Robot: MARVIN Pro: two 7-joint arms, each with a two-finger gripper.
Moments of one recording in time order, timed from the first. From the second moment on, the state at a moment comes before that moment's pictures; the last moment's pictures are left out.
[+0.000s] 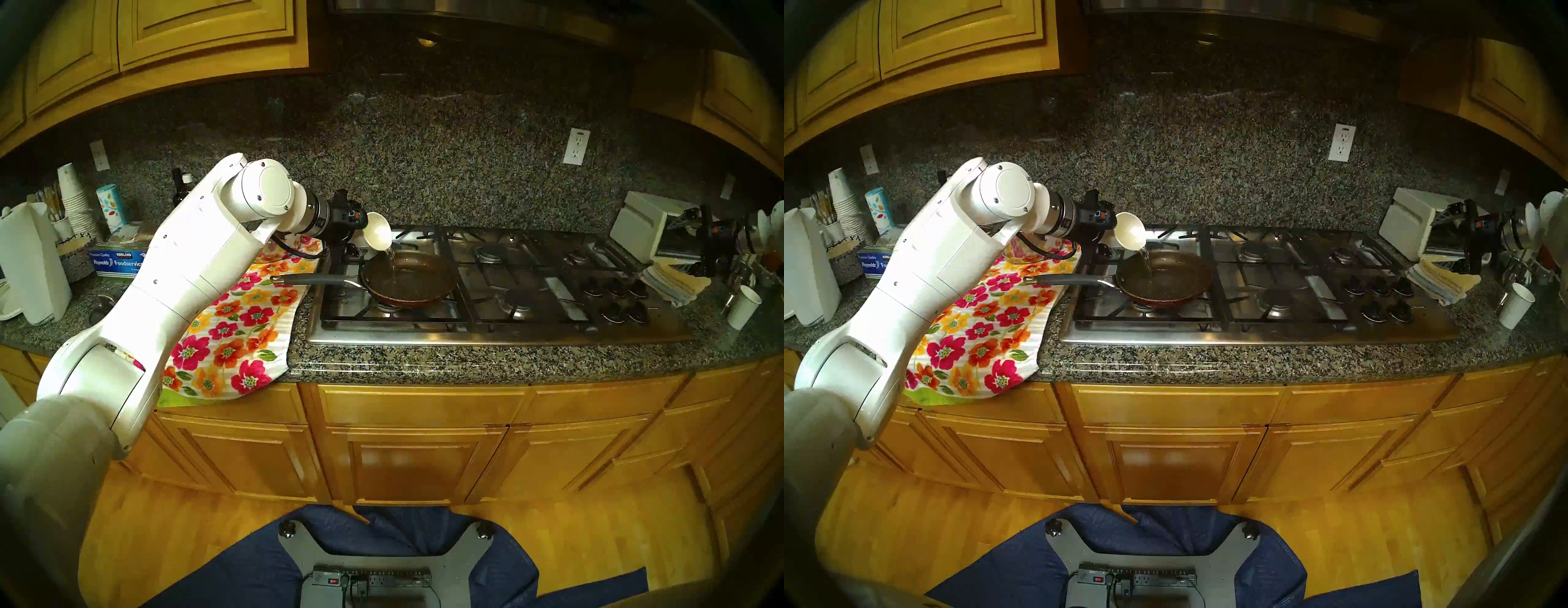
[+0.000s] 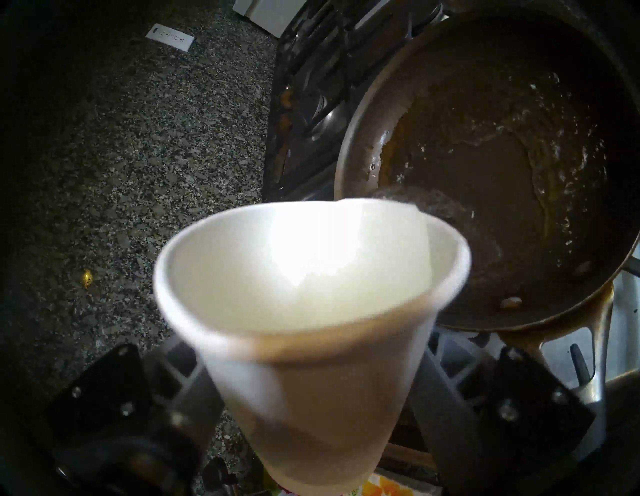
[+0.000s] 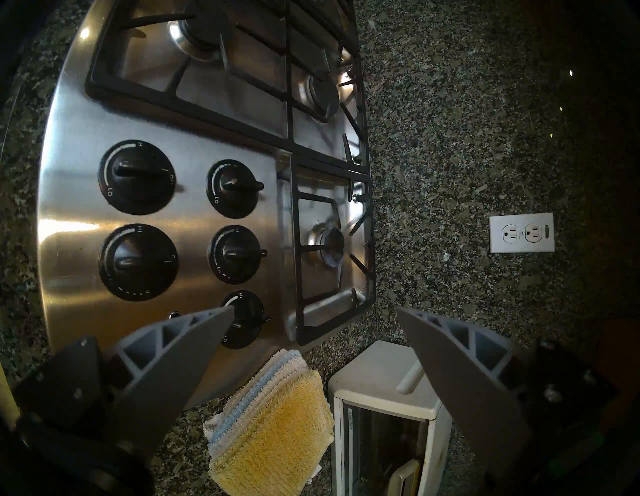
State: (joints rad) left arm 0.58 -1.09 -0.96 -1.33 0.46 0.10 -1.00; right arm 0.39 -0.64 -1.35 -0.27 1.30 -0.95 0.87
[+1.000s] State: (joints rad) left arm 0.62 -1.07 -0.92 -1.42 0.59 0.04 -0.94; right arm 0.39 -0.64 -1.35 -0.27 1.30 -0.95 0.87
